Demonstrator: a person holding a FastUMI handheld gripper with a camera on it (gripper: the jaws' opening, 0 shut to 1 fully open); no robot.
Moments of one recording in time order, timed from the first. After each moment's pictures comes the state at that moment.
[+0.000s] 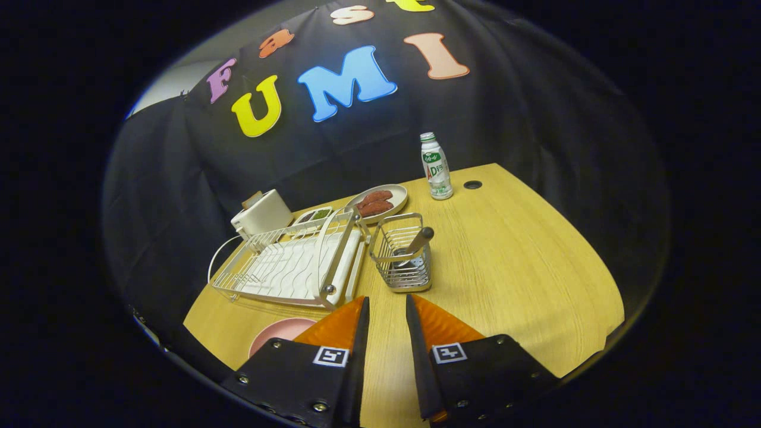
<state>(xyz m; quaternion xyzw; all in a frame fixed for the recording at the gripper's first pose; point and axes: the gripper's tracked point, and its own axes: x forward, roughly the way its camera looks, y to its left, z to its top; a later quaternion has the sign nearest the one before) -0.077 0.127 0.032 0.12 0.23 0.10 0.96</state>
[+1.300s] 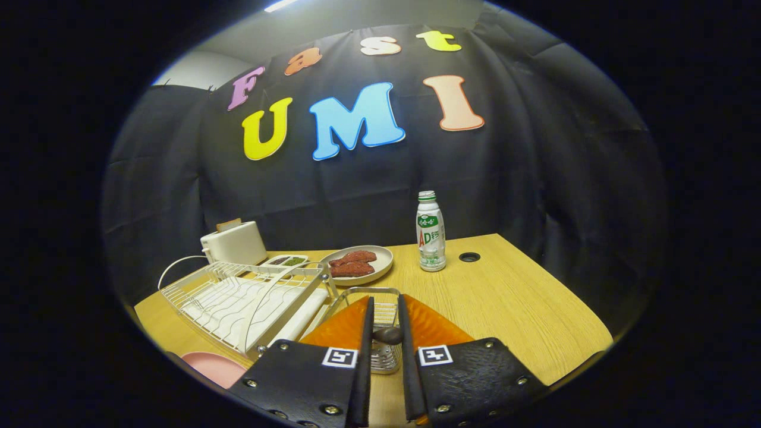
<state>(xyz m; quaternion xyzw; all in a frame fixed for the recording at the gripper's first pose) 0.046 0.111 0.035 0.06 0.08 0.08 0.99</state>
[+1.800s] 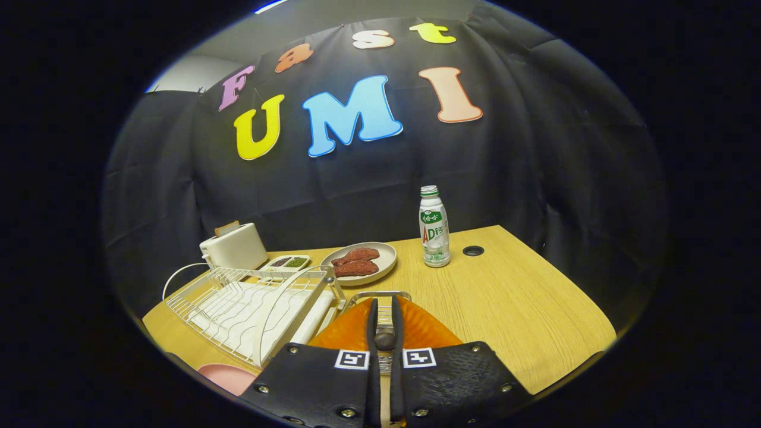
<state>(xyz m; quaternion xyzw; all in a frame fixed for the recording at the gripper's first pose) 0.045 0.122 0.050 0.07 0.11 0.07 0.99</state>
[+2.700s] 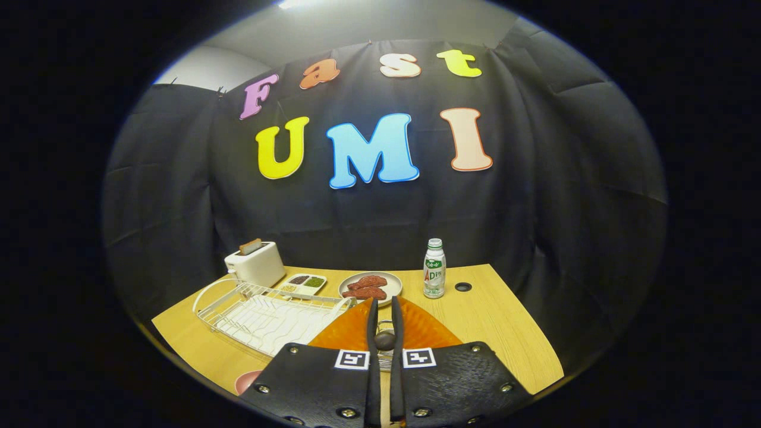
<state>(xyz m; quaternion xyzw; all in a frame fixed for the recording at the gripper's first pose) -0.050 0.139 0.173 0.03 0.07 0.09 0.99</state>
